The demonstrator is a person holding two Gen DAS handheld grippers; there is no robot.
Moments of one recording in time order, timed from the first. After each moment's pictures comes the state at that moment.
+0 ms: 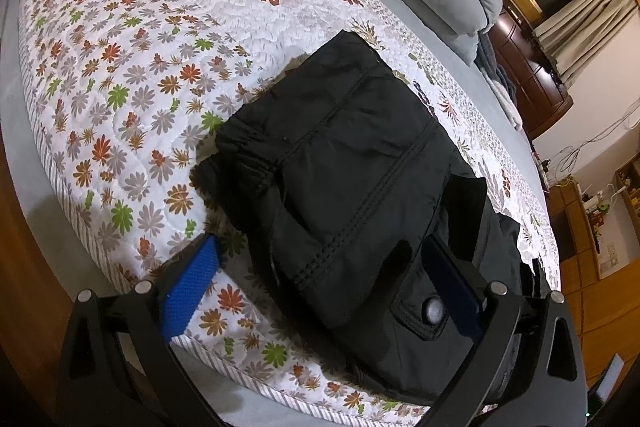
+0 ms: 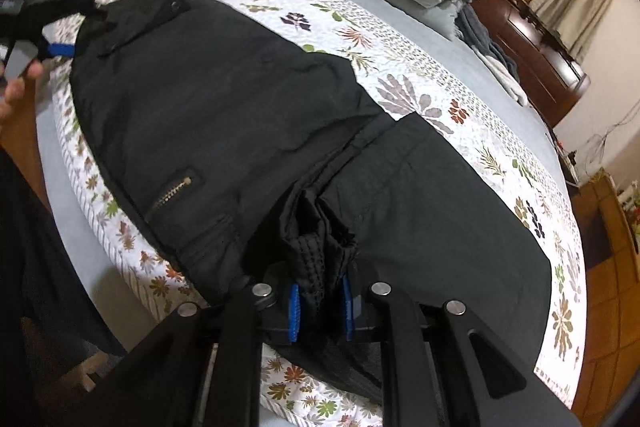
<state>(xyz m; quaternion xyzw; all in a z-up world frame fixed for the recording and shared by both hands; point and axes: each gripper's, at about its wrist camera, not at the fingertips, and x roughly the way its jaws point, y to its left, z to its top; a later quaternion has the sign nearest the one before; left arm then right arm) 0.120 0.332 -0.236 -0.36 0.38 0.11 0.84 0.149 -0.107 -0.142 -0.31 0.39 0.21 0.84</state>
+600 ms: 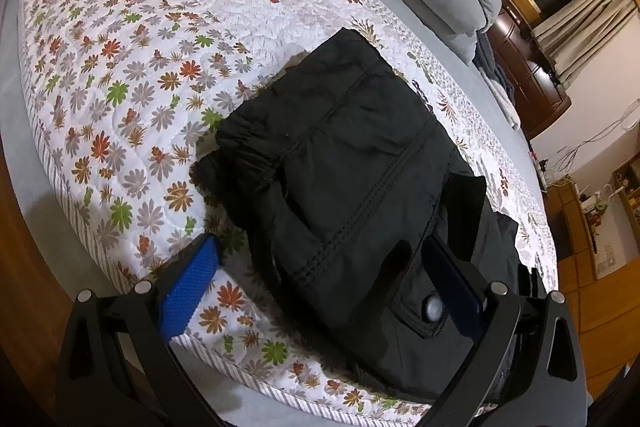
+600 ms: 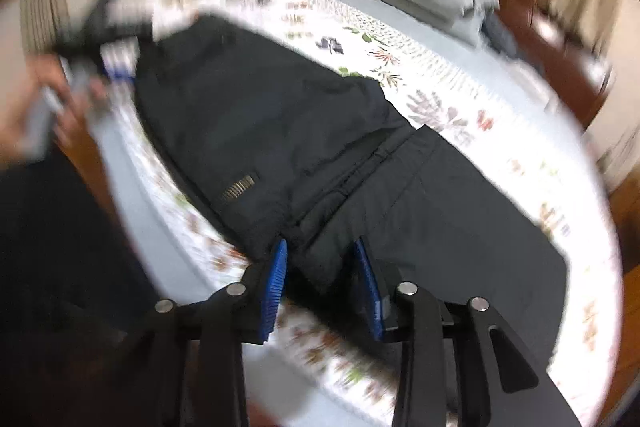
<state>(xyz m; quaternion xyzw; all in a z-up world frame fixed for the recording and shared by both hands) 0.120 0.337 -0.240 -0.37 0.38 0.11 0.84 0.125 -0.146 -0.099 -0.21 0.40 0.31 0.84</state>
